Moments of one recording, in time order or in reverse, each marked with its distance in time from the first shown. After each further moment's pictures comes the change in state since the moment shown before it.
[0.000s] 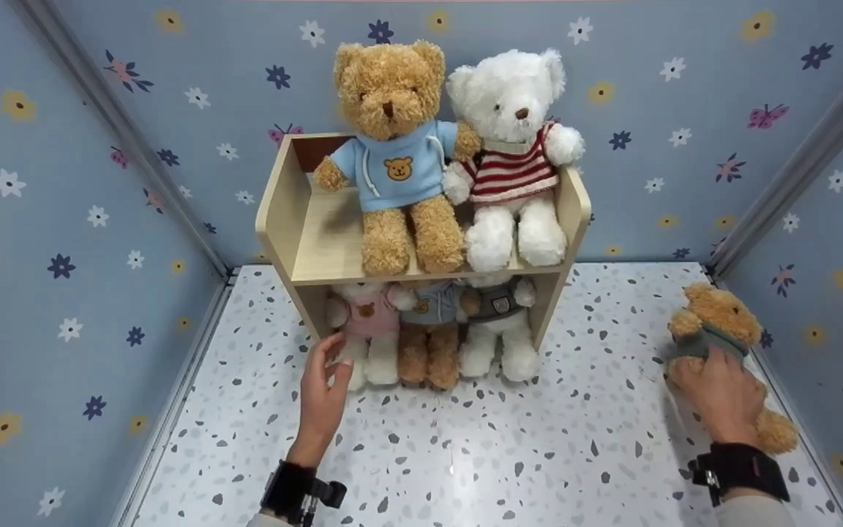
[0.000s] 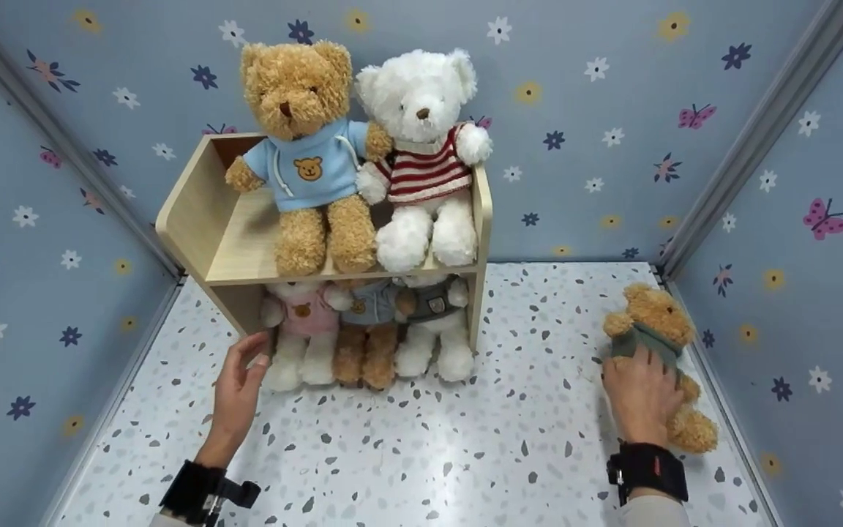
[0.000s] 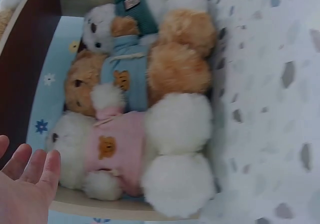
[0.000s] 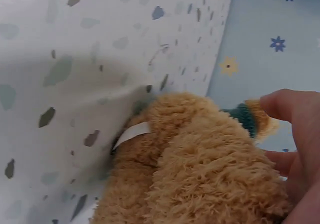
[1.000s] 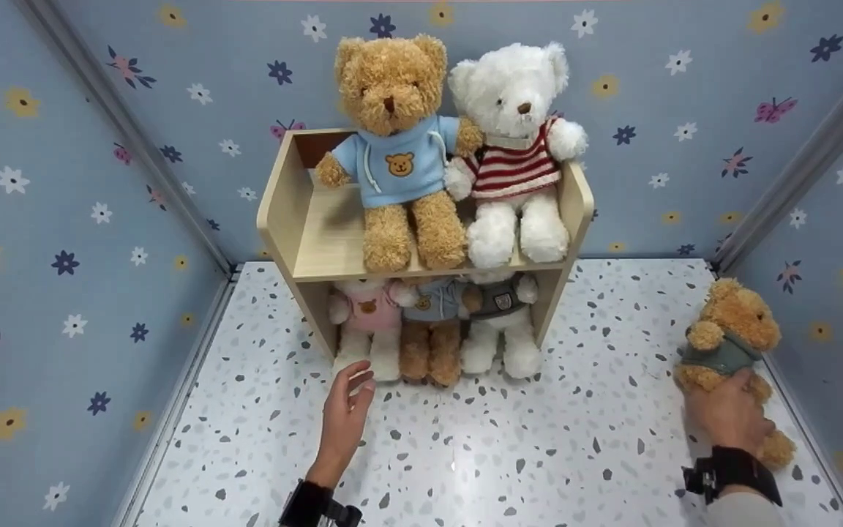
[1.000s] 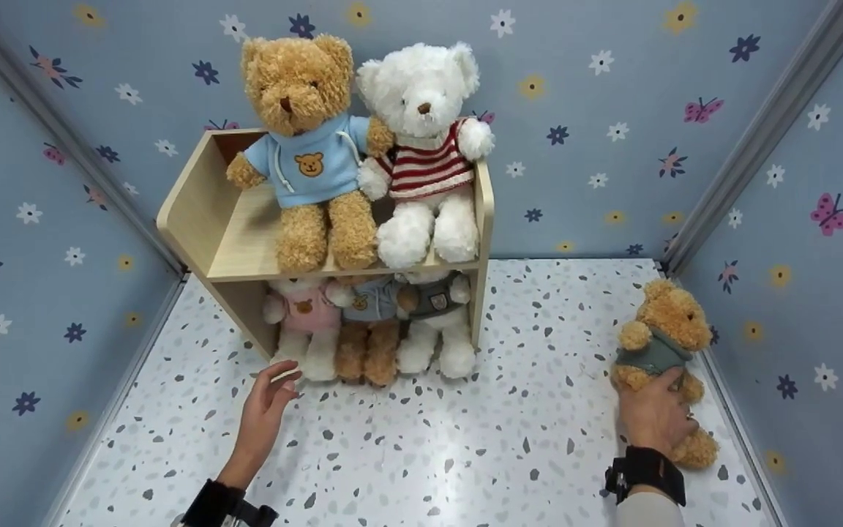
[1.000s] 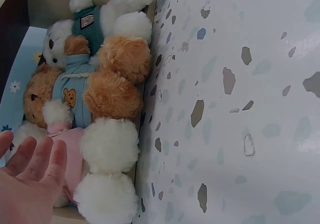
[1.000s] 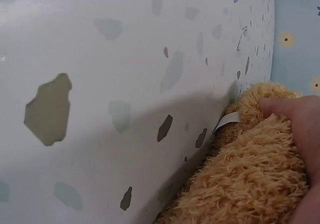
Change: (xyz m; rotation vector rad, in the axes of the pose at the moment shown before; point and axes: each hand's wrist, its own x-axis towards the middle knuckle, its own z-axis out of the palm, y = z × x) left_hand -0.041 -0.021 0.020 -0.029 -0.113 -0.210; right_hand 0.001 0.042 0.028 0.081 -0.183 0.264
